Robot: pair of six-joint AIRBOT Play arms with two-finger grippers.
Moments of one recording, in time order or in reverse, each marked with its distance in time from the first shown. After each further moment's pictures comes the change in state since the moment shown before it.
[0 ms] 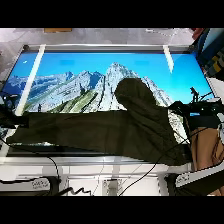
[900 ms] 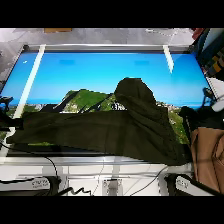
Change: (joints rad) left arm 0.076 0.000 -0.002 0.016 0.026 0.001; right arm 0.100 0.476 -0.236 -0.460 -0.080 0.415
